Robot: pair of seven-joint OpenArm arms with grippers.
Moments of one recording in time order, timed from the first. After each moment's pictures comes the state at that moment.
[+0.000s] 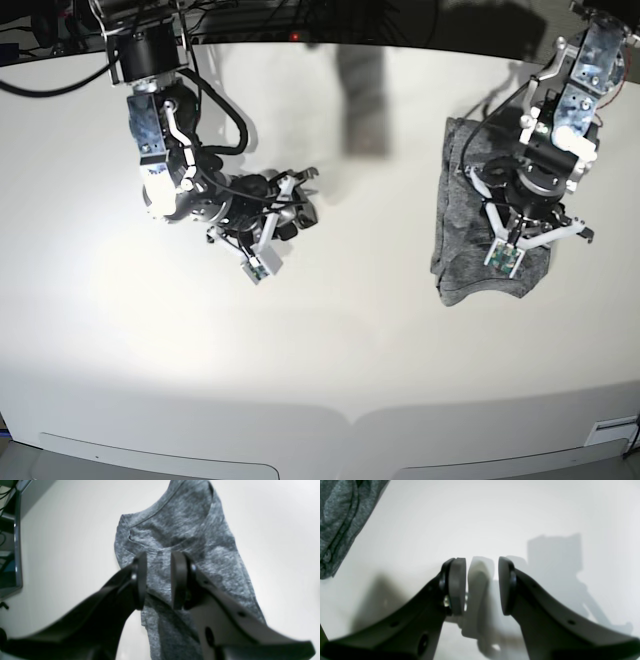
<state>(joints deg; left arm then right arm) 5.5 -26.3 19.5 108.9 -0.1 3.6 50.4 4.9 8.8 -8.9 78.8 22.9 34.6 -42.1</state>
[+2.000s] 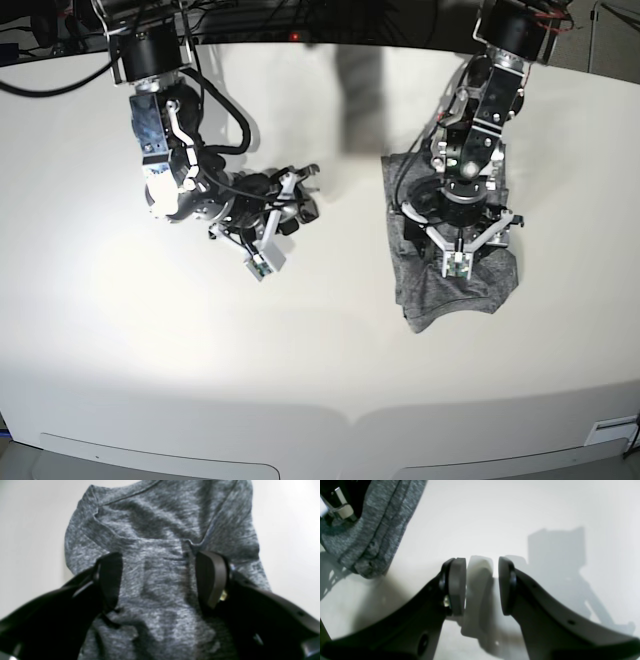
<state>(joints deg) -1.0 -5.6 18.5 72.2 -3.0 8.8 23.2 4.9 8.9 -8.9 78.8 22.9 34.6 -44.4</state>
